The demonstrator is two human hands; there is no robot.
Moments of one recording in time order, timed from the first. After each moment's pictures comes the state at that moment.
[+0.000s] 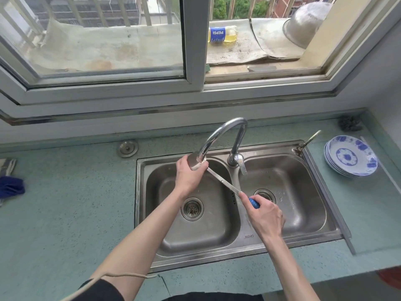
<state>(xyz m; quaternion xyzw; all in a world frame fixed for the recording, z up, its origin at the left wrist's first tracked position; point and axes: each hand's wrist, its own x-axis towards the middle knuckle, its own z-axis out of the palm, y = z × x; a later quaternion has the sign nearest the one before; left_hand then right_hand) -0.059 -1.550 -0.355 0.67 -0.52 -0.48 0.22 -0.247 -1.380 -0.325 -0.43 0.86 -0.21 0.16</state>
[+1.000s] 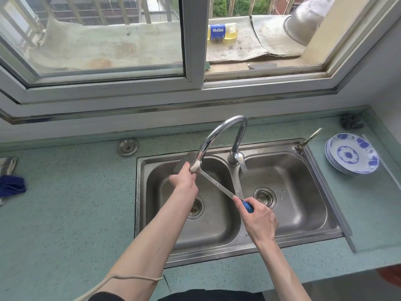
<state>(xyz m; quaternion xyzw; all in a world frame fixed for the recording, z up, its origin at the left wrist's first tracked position) -0.075 -1.547 -0.346 0.63 0.05 -0.59 0.49 -0.231 -1.370 -0.336 -0.44 0.85 -0.24 0.17</state>
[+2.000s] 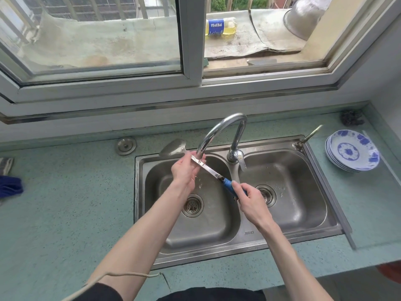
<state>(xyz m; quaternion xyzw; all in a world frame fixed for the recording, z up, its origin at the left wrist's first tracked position) -0.073 -1.552 -0.329 0.53 -0.07 -0.70 0.48 -0.241 -1.410 -0.324 -0.40 0.76 -0.31 0.41</state>
